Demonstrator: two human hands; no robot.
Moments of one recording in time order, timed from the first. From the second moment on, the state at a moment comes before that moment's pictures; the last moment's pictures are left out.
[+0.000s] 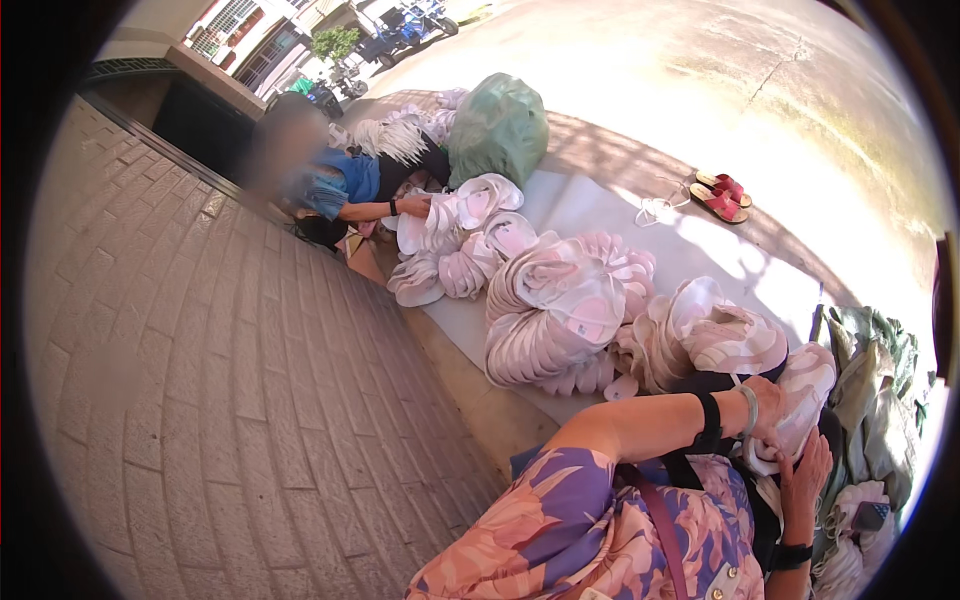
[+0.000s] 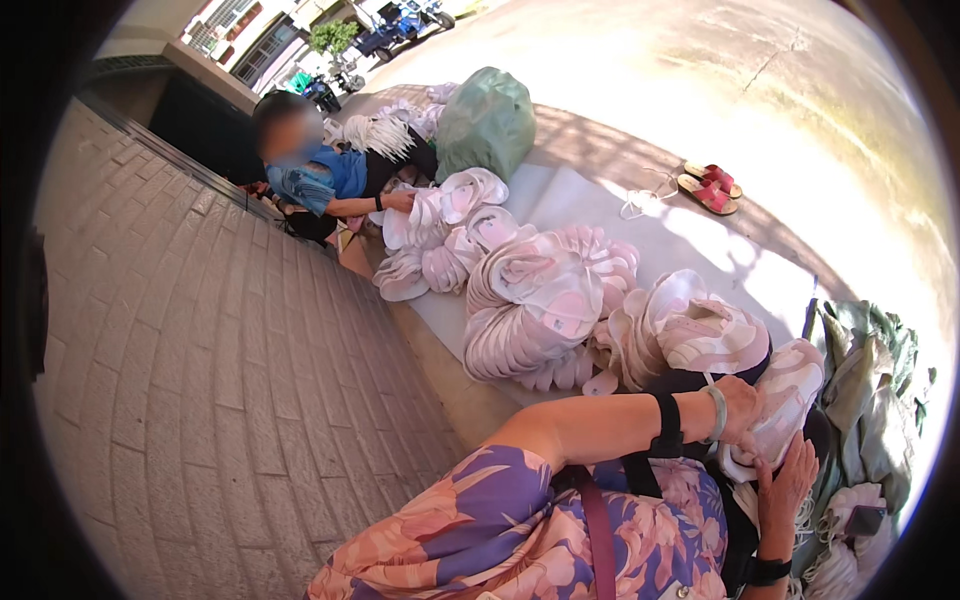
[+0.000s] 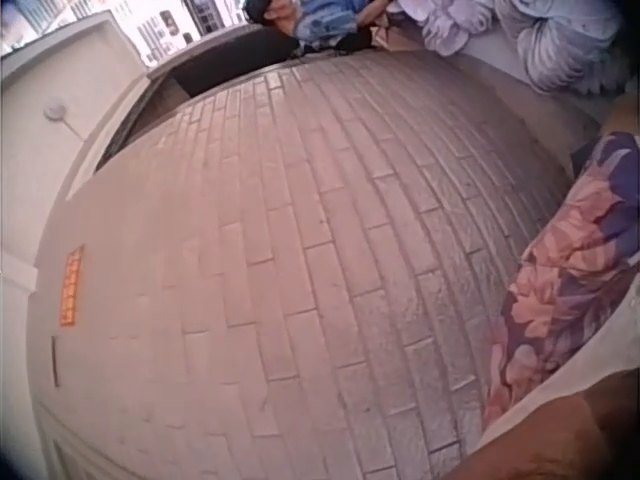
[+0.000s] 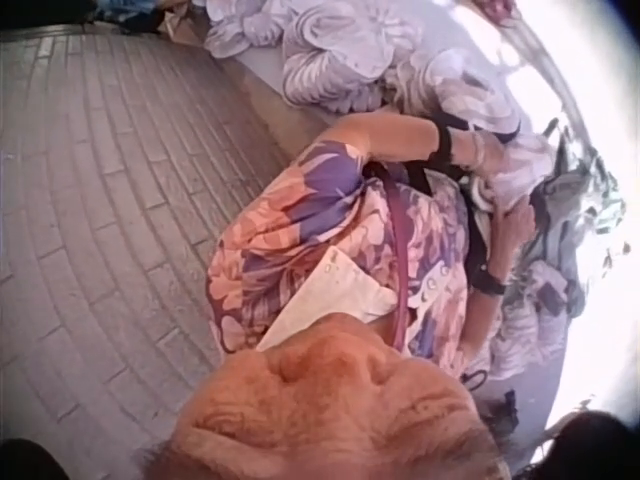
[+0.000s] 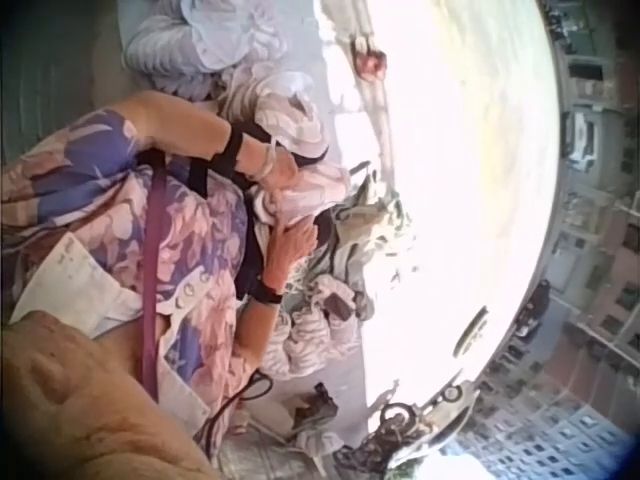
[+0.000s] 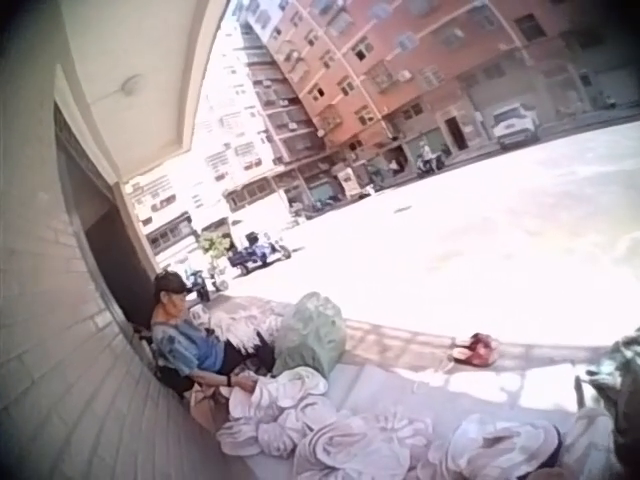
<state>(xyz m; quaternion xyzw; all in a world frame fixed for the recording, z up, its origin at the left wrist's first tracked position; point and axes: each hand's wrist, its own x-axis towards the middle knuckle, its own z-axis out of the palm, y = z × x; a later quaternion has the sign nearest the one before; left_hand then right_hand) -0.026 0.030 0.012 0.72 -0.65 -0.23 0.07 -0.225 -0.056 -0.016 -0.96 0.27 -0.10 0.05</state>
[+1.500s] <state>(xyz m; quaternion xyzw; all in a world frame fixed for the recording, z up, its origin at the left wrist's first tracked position) 0.006 0.055 -0.025 0.73 -0.60 -0.21 0.26 -0.292 -0.040 -0.015 -0.93 0.32 -0.08 0.17</state>
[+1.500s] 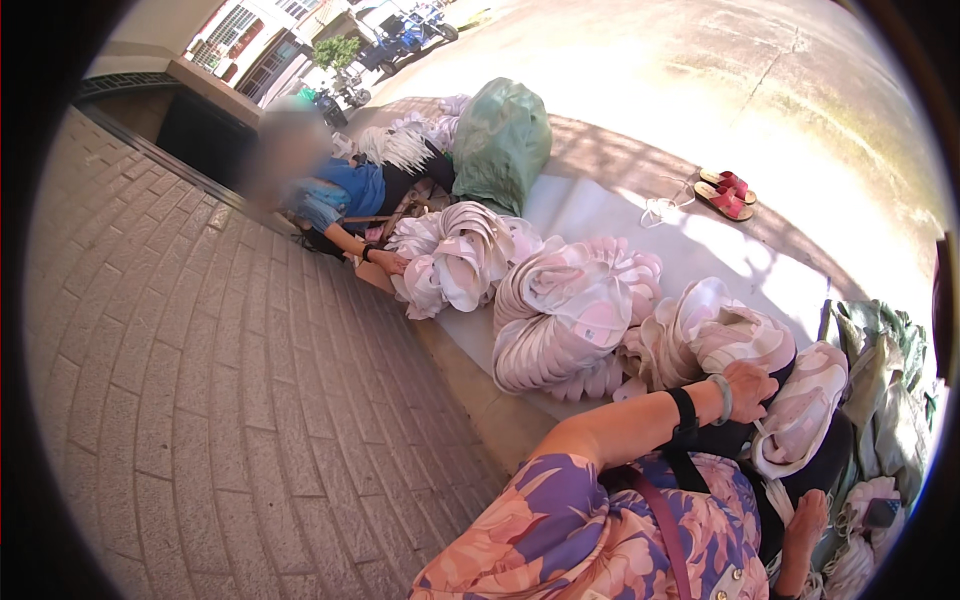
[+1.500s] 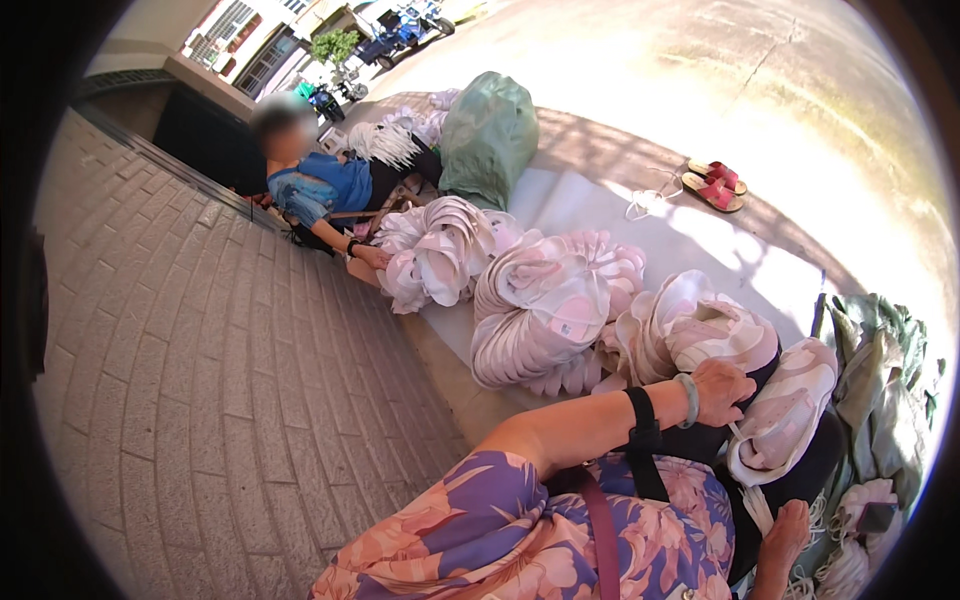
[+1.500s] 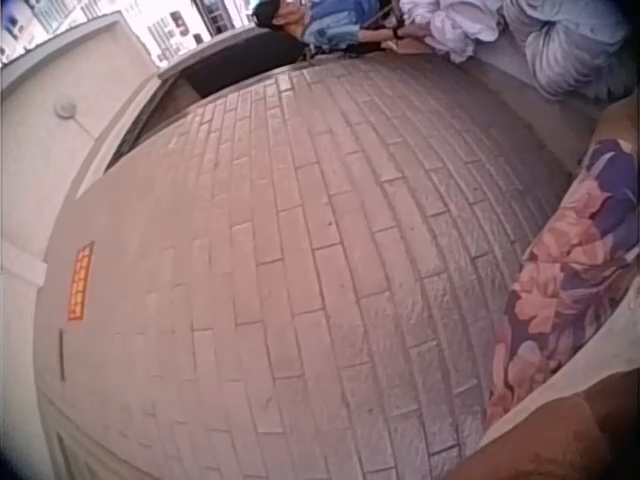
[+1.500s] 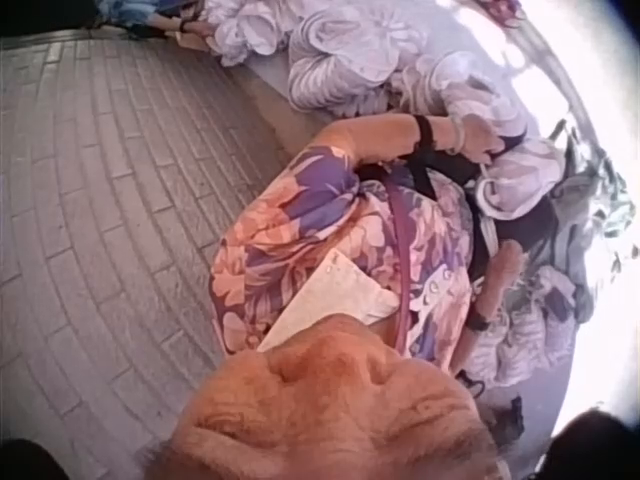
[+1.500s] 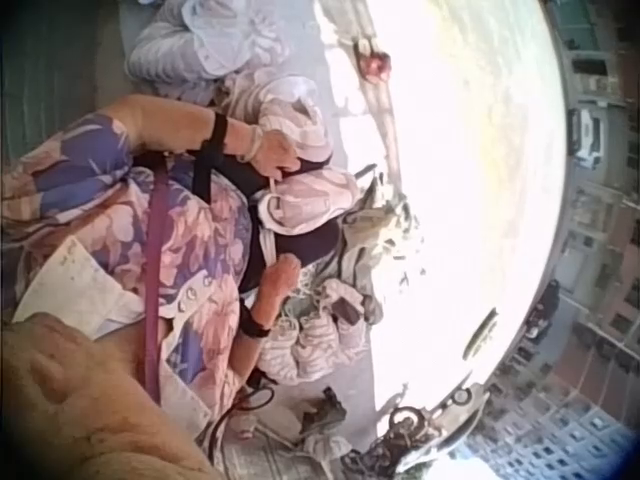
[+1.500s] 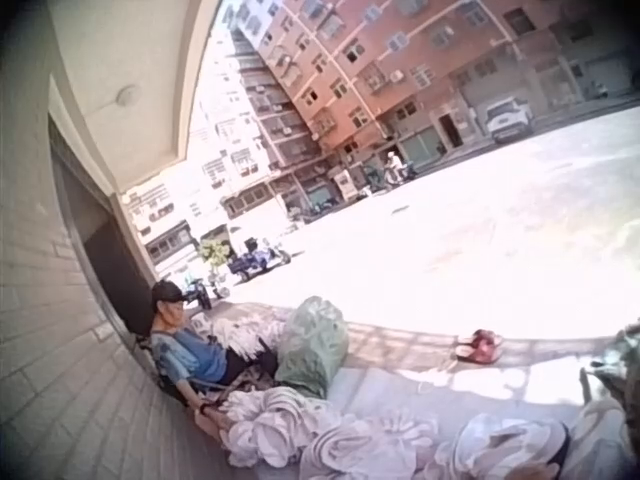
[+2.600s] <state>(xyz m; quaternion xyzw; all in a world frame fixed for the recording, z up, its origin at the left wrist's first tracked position) -0.073 0.014 0.048 0.41 -0.65 -0.48 0.43 -0.268 -0.019 0.057 -0.79 0.34 -0.13 0.50</state>
